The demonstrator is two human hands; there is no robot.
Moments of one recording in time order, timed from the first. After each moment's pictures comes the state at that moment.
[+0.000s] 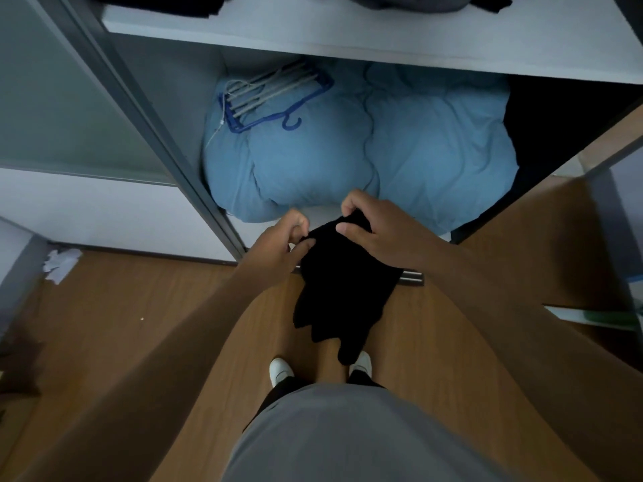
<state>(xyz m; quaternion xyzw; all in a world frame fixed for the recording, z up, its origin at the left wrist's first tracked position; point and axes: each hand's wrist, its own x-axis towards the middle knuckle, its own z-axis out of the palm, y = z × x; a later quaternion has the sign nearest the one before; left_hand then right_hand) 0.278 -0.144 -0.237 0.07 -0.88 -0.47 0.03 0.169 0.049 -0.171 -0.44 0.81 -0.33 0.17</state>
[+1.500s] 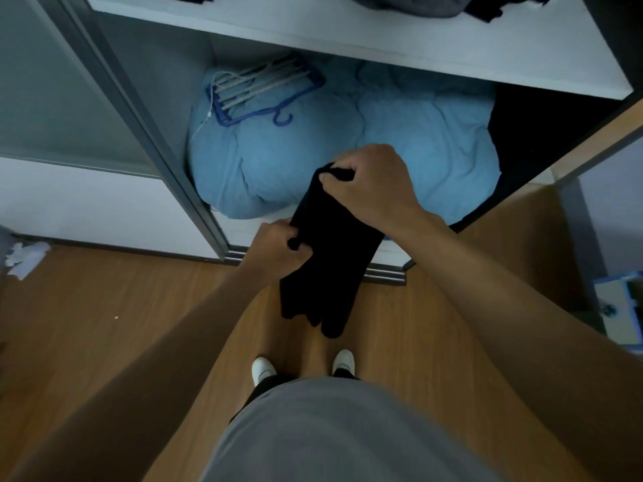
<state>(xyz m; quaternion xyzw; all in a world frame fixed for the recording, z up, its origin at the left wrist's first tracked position) 0.268 -0.136 -0.245 0.08 -0.90 -0.43 0.04 0.170 0.002 -0.120 -0.32 0.90 -0.30 0.02</state>
